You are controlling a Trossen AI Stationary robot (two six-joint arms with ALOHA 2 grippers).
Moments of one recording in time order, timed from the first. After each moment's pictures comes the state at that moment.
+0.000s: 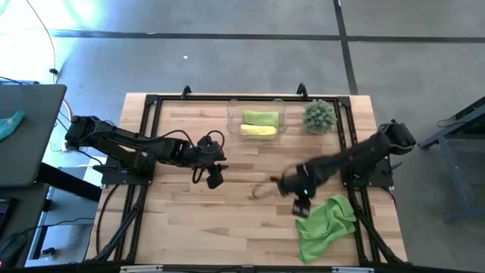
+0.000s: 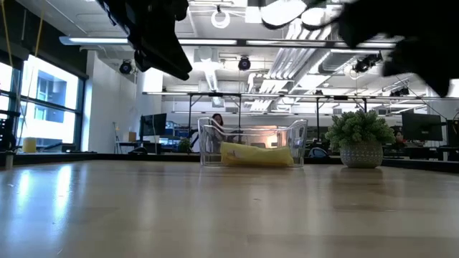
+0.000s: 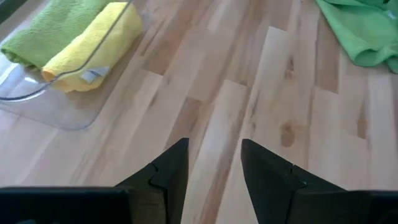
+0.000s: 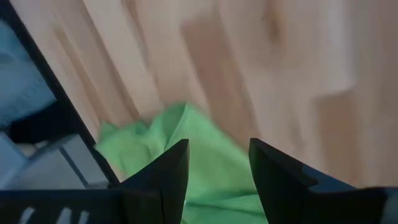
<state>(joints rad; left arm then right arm) -0.03 1.34 0.90 -0.36 -0.27 -0.39 0.33 1.56 1.16 -1.05 -0.30 0.68</state>
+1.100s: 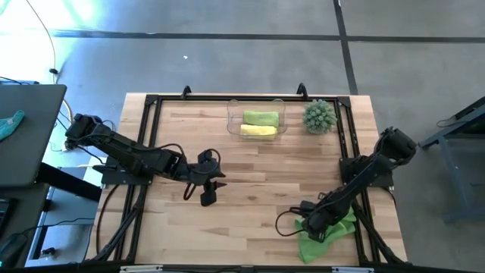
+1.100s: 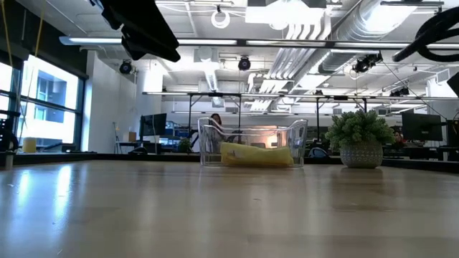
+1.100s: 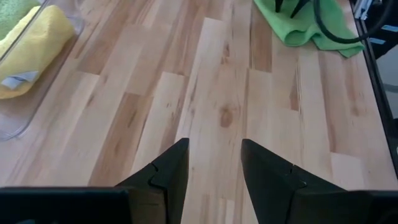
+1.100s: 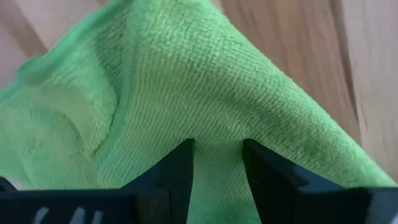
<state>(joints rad) -0.21 1.34 0.90 -0.33 -0.28 -0.42 0.75 1.65 0.82 -0.63 -0.13 1.12</state>
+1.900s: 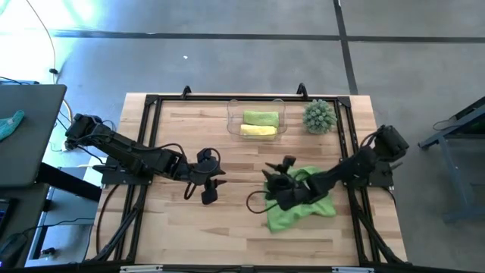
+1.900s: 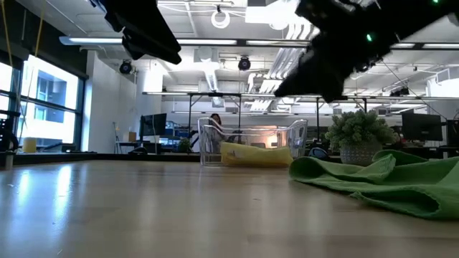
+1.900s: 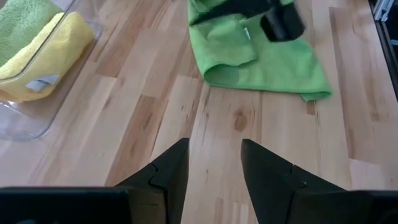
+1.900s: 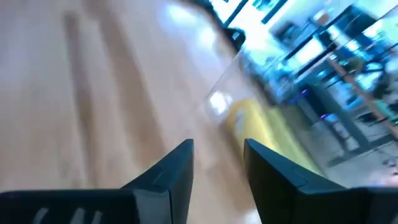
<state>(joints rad) -0.21 1.34 0.90 -0.34 -0.34 -0.41 0.46 1.67 0.82 0.06 1.06 0.09</state>
